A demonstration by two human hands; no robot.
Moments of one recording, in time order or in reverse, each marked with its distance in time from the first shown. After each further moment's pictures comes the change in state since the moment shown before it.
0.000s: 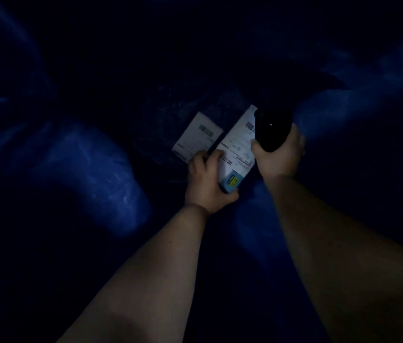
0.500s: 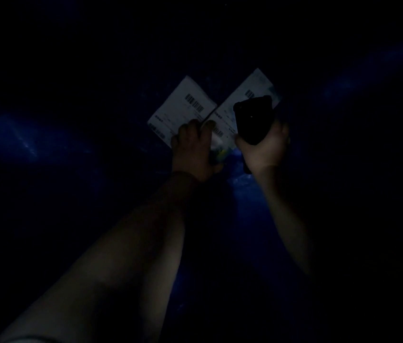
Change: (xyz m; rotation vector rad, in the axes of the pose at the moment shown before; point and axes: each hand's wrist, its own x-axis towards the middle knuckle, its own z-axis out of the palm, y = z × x) left_hand 0.083 -0.070 0.044 0.372 -0.072 0.097; right_hand 0.024 0.051 0.085 -0.033 -0.066 -0.031
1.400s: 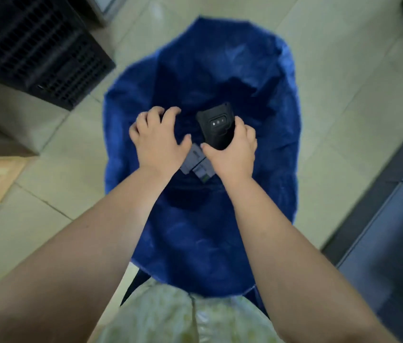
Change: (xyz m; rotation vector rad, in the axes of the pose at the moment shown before) left_hand -0.254 0.162 -0.427 0.010 0.534 -0.167; right_hand -0.259 -0.302 -0.338 -0.015 -0.079 -0.279
